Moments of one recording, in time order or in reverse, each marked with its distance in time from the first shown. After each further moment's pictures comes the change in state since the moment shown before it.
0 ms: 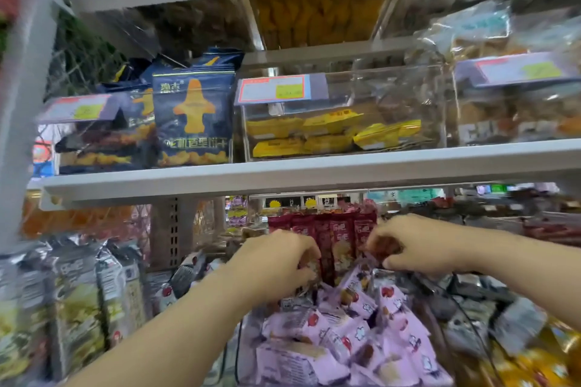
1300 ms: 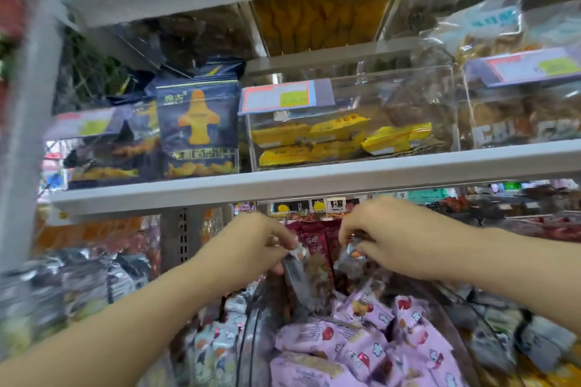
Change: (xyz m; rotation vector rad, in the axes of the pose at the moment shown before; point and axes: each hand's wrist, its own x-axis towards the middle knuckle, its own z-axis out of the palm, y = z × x) left_hand -0.014 -0.031 -0.031 -0.275 0.152 -0.128; right_hand 0.004 -0.047 -0.015 -0.115 0.298 -0.161
